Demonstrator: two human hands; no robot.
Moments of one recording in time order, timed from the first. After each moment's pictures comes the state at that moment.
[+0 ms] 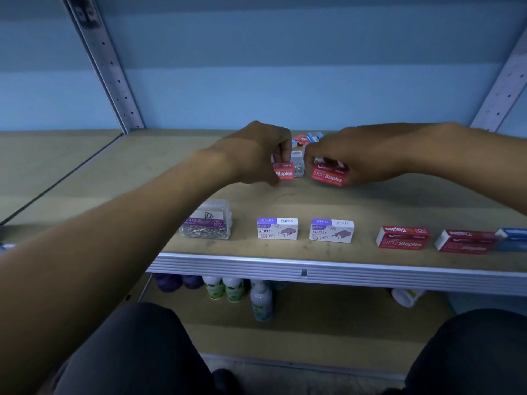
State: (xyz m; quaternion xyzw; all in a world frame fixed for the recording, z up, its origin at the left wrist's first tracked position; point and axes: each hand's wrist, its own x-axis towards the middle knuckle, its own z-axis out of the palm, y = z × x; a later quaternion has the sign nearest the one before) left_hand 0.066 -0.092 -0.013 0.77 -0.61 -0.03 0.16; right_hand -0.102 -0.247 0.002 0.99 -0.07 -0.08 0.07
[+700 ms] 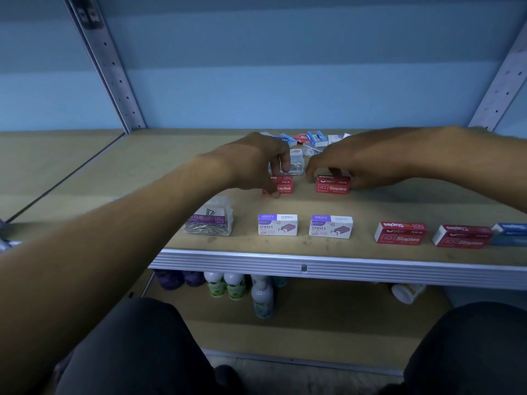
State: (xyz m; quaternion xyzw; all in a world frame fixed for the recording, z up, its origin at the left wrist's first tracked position) left_hand 0.065 -0.088 -0.021 0.76 -0.63 -0.06 0.12; right_hand -0.114 -0.234 0.005 0.99 -0.05 -0.13 0.08
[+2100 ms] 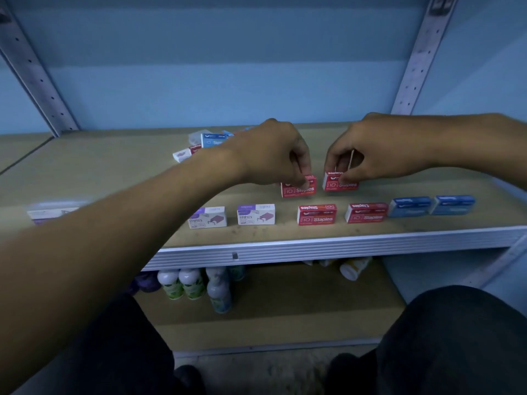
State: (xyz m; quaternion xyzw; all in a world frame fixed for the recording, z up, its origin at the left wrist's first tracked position) left_hand -0.052 -0.135 0.001 0.68 -0.71 -0.04 0.15; right_hand -0.229 -0.245 0.029 0.98 -0.19 -0.05 0.00
